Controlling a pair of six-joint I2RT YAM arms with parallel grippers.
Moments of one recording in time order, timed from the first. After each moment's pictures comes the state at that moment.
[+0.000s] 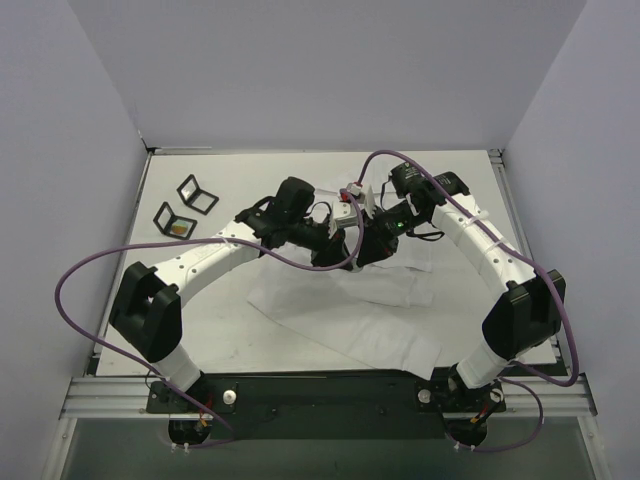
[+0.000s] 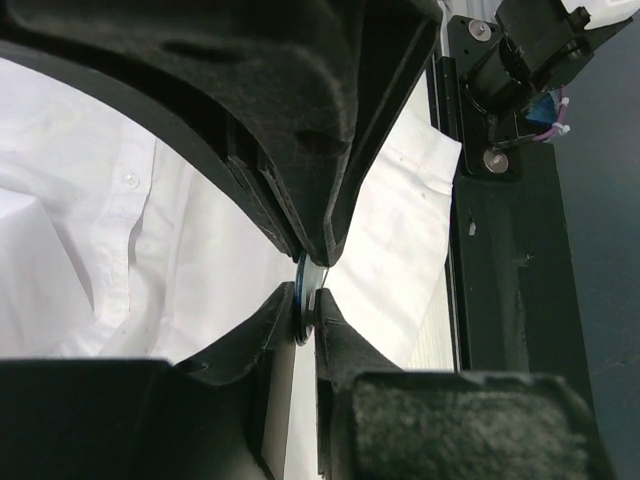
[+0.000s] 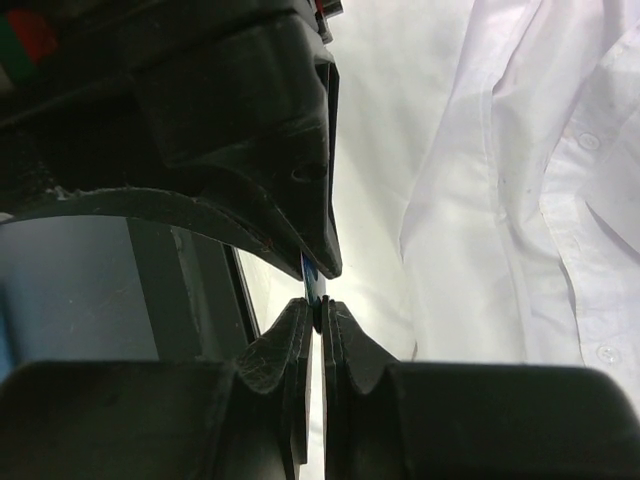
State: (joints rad) left arm -0.71 1.65 1.33 -0.40 0.86 0.30; right arm 0.42 1.61 1.49 -1.12 -0.77 -0.55
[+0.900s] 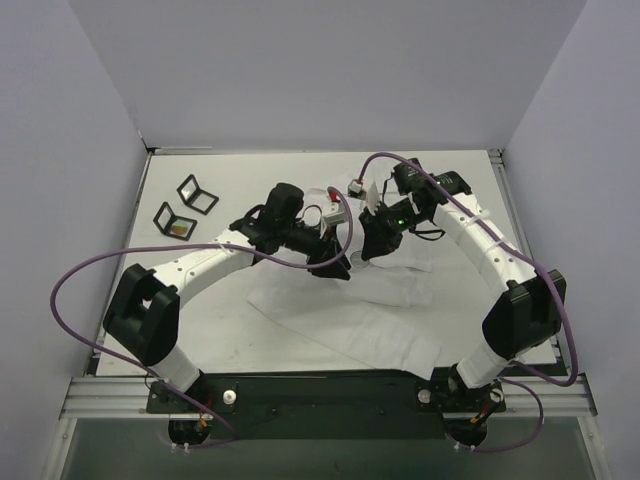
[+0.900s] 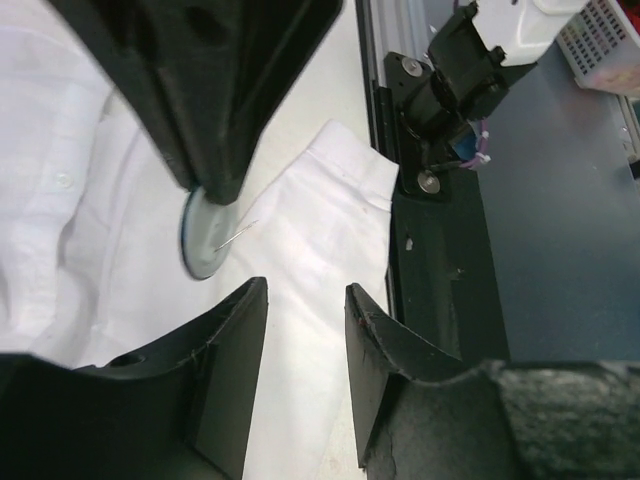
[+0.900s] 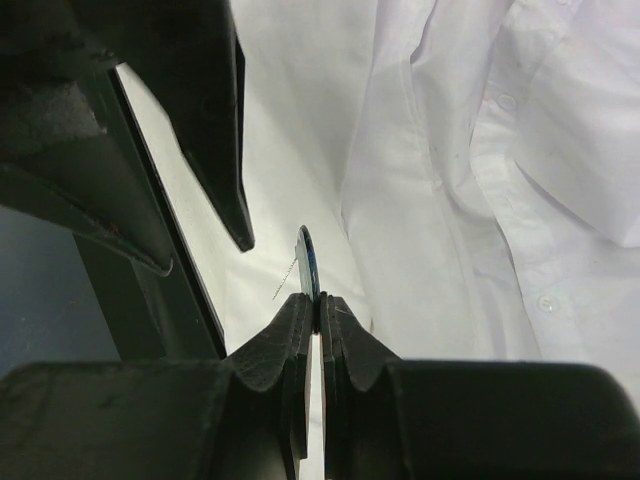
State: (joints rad) left arm -0.66 1.62 1.19 -0.20 1.02 0.10; right arm 0.41 1.61 1.49 -1.08 -0.66 -0.52
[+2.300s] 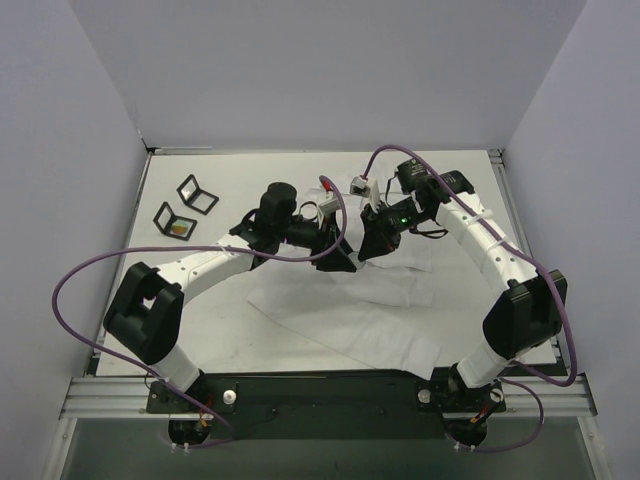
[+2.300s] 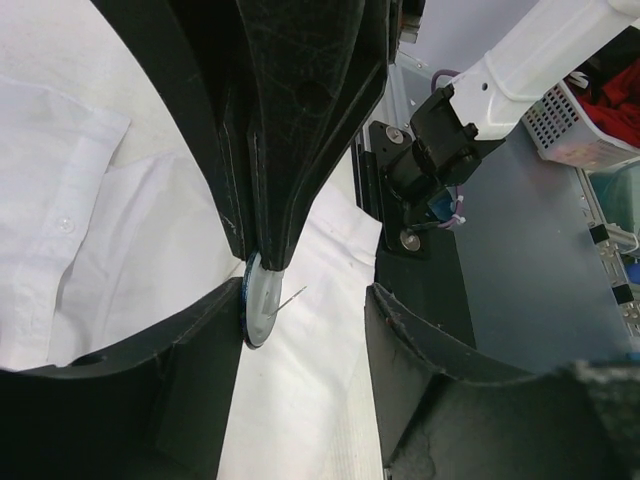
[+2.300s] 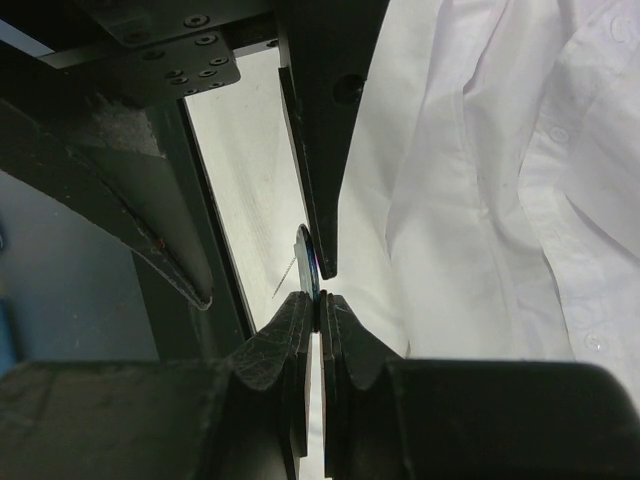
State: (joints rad) left arm -0.64 1.62 1.11 0.18 1.04 -0.21; right arm 0.38 1.61 1.49 -1.09 -0.81 -0.52
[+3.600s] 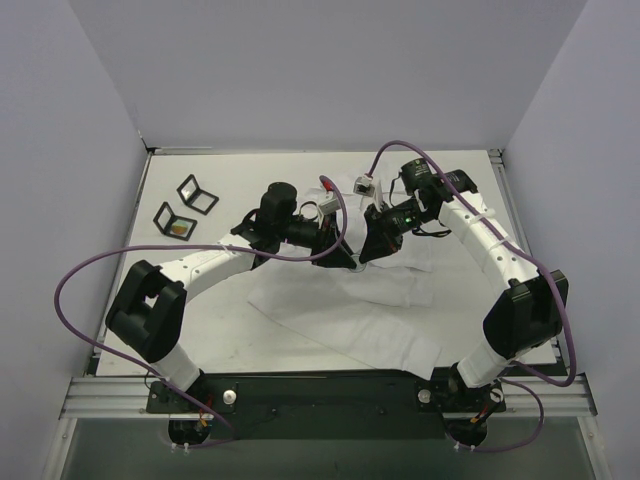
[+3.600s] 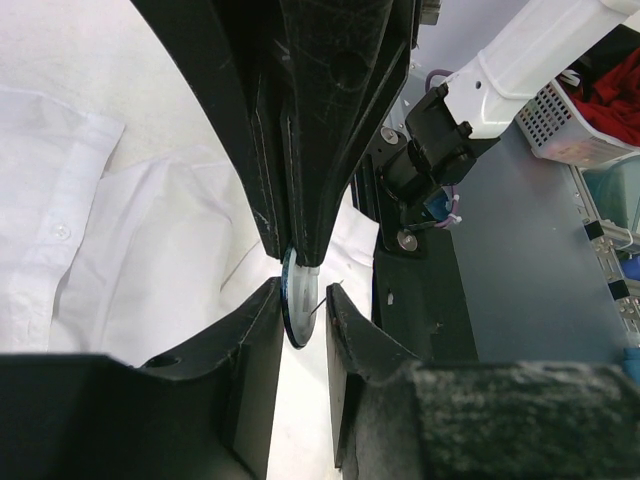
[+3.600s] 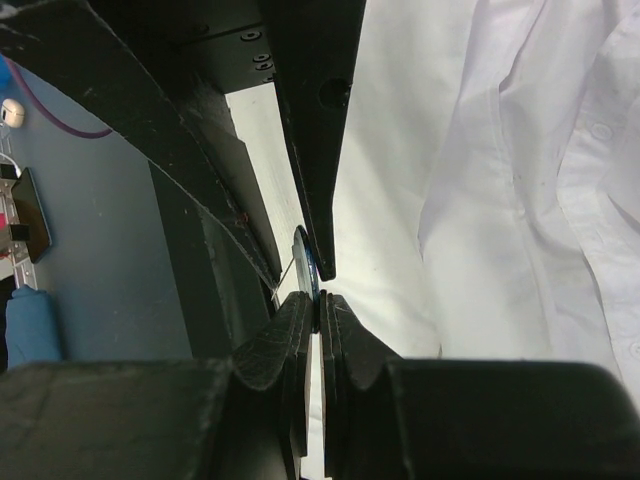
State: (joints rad) left arm -0.64 1.64 1.11 0.21 1.06 -0.22; right arm 0.36 1.61 1.49 -1.13 -0.88 -0.52
